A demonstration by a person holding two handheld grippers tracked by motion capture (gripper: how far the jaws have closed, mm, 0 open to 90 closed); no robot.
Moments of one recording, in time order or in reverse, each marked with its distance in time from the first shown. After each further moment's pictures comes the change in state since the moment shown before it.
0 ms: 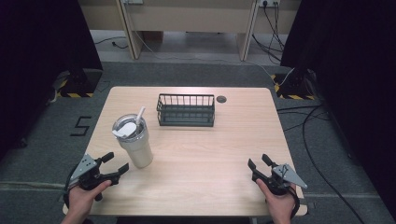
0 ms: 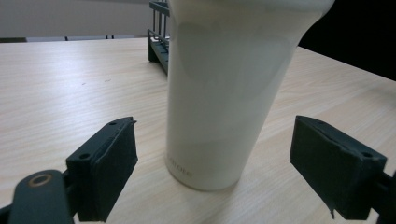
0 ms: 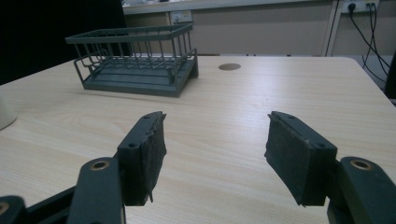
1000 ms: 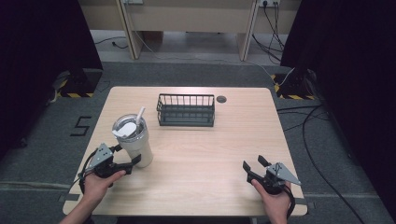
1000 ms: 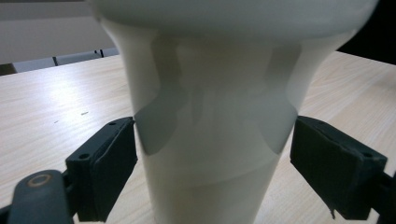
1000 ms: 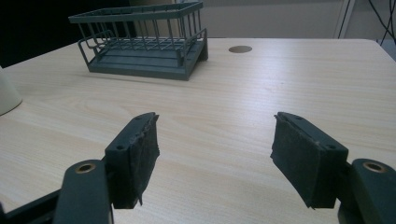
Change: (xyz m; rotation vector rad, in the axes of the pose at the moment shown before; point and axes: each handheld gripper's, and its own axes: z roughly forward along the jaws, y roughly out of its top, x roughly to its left) left arm -0.005 0.015 0.046 0.002 -0.034 0.114; right arm 0.009 -0.003 0.008 0.065 0.023 -0.006
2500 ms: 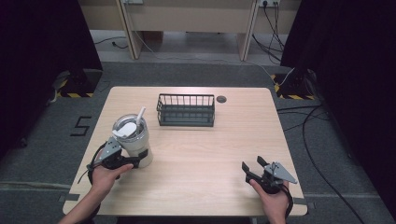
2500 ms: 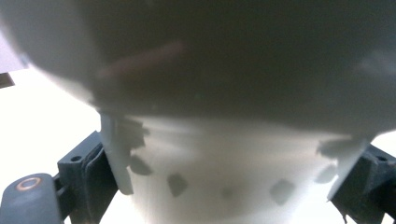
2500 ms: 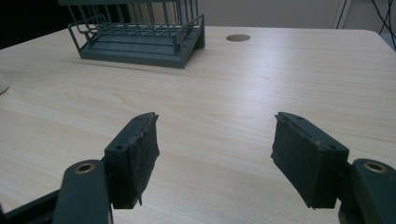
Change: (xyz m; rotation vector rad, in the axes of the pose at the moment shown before) left arm 0.002 0.008 0.027 -0.001 -0.017 0.037; right arm 0.000 -0.004 0.006 0.037 -0.018 -0.021
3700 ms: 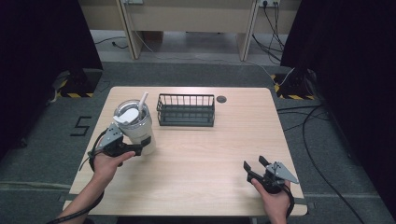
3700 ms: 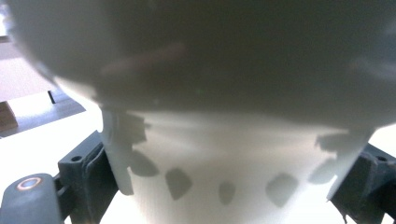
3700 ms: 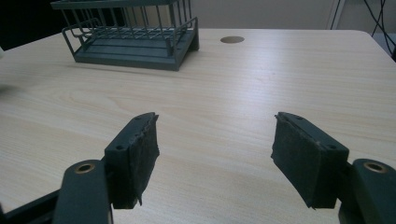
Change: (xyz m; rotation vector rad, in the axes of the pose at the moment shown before) left arm 0.005 0.047 0.014 -0.070 -0.020 0.028; right arm -0.004 0.000 -0.001 -0.005 -0.015 0.015
